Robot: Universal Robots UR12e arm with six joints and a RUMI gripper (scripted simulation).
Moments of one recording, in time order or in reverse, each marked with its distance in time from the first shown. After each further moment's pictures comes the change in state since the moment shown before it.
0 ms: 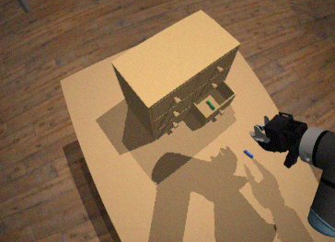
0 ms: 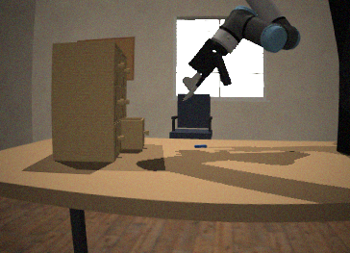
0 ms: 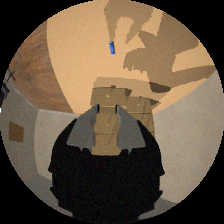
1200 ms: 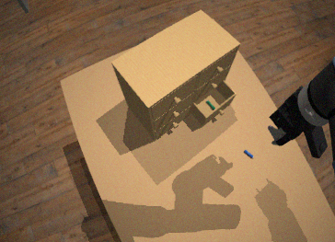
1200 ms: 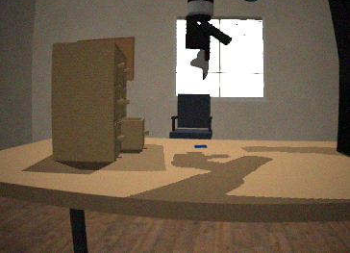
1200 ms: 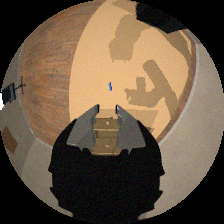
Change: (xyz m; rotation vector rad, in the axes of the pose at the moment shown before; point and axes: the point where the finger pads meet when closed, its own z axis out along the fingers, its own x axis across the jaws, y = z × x) arm -0.002 -0.003 -0.095 0.646 0.003 -0.002
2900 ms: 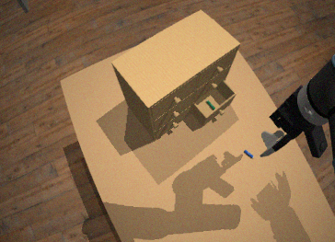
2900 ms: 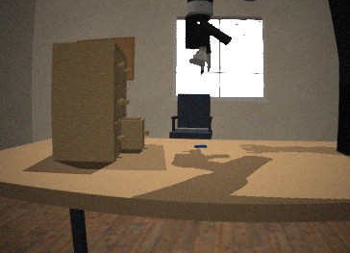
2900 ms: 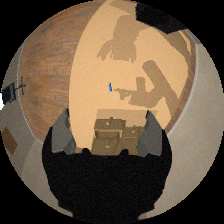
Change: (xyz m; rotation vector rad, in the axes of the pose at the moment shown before) arm 0.000 -0.001 -0.001 0.011 0.001 0.000
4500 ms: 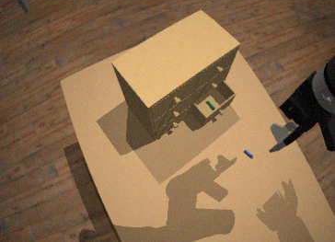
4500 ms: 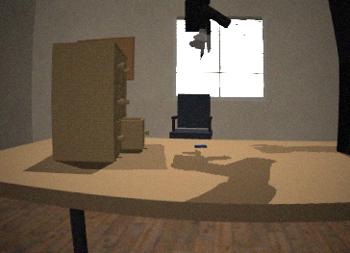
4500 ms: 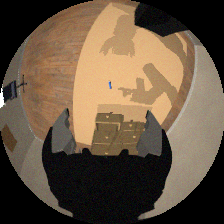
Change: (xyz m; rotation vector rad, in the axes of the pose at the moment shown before) arm 0.000 0.000 -0.062 0.000 0.000 -0.015
